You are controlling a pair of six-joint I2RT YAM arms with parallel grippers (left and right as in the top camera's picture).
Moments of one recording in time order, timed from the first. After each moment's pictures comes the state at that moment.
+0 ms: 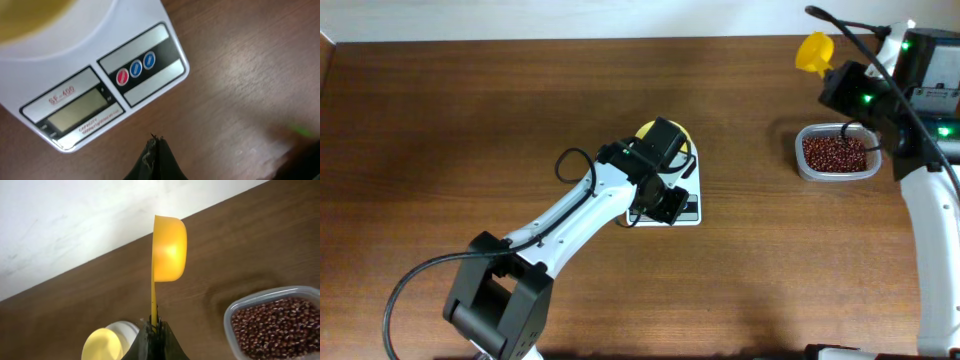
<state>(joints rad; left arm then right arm) -0.62 1.81 1.37 -0.88 0.24 -0.13 -0.10 1.48 1.55 -0.73 -0.23 0.40</state>
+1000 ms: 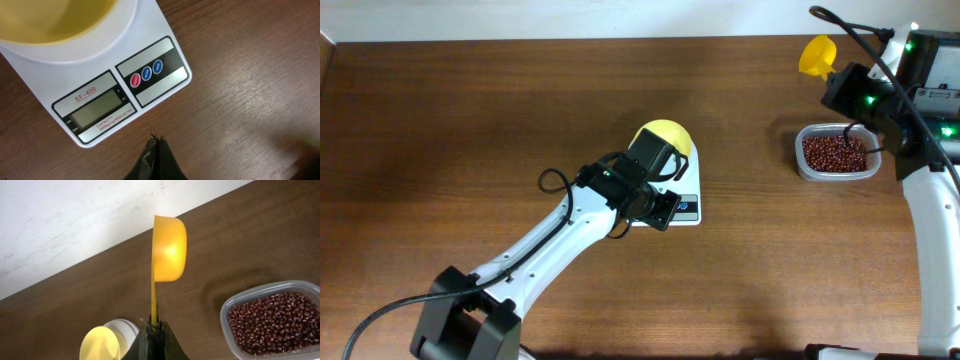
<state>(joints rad) -0.62 1.64 1.21 -0.74 0.18 -0.14 -0.10 1.48 1.55 -0.75 -0.23 0.40</state>
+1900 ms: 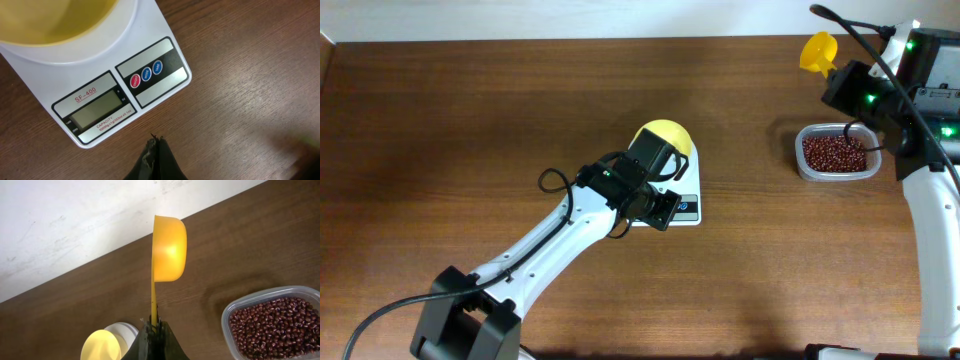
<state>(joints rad) -0.62 1.64 1.21 -0.74 0.18 -0.14 -0.10 1.48 1.55 -0.73 -0.23 0.40</state>
